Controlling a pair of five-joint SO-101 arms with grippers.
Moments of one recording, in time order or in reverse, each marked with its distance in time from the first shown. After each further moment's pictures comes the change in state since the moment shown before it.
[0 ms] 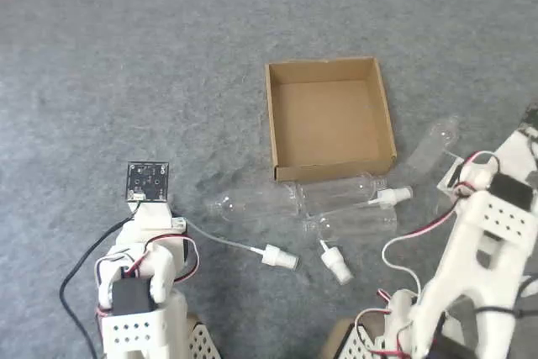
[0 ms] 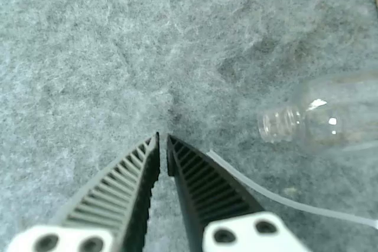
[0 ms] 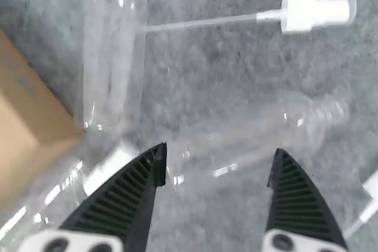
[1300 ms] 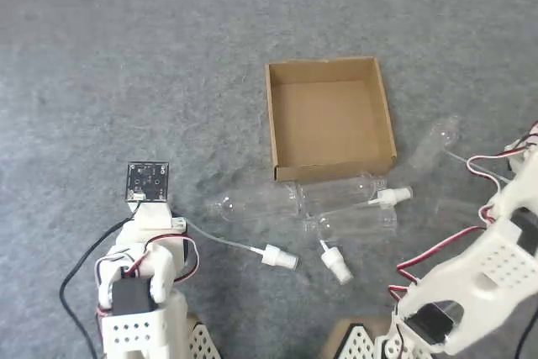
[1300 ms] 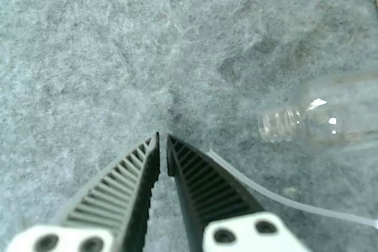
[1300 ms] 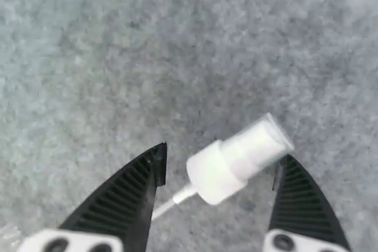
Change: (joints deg) left arm 0.0 0.0 0.0 0.0 0.0; right arm 13.5 60.3 -45.2 -9.7 -24.6
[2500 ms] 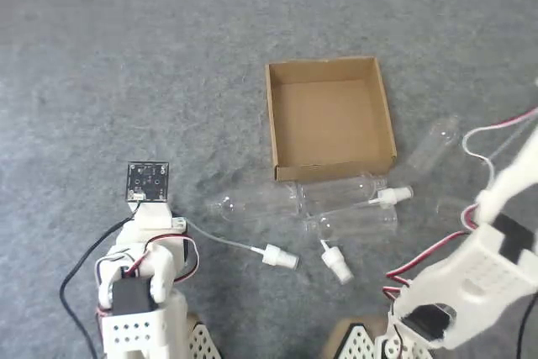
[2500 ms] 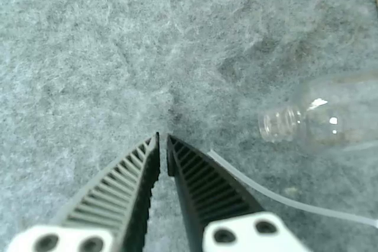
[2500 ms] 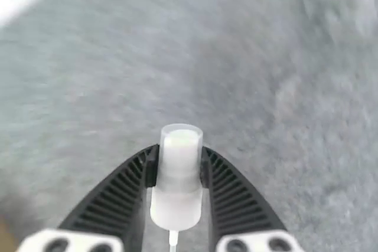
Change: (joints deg) left arm 0.0 0.0 0.0 0.0 0.0; right arm -6.2 -8.4 -33.8 18.1 29.3
